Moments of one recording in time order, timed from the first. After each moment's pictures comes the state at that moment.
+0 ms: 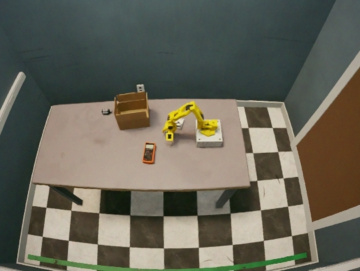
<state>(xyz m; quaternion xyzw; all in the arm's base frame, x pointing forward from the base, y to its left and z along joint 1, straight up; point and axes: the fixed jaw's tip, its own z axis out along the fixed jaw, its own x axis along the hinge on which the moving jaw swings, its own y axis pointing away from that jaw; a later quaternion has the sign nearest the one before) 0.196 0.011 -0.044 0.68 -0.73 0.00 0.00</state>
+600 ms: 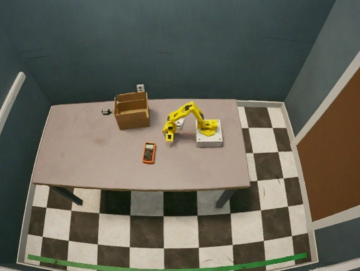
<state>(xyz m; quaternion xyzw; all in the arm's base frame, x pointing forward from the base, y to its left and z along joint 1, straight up) 0.197 0.011 -0.051 0.68 -0.73 0.00 0.00</state>
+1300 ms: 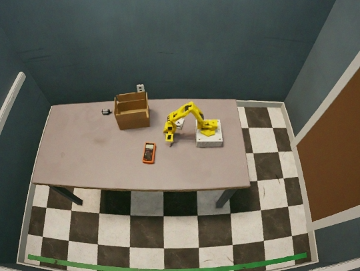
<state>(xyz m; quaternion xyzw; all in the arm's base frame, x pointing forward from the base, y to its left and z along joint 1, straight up) 0.198 0.010 -0.053 0.68 -0.73 0.00 0.00</state>
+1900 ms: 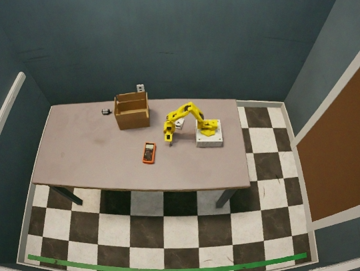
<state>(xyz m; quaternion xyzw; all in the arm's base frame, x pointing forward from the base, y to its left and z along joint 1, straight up) 0.204 0.010 -0.053 0.68 -0.73 0.00 0.00</state>
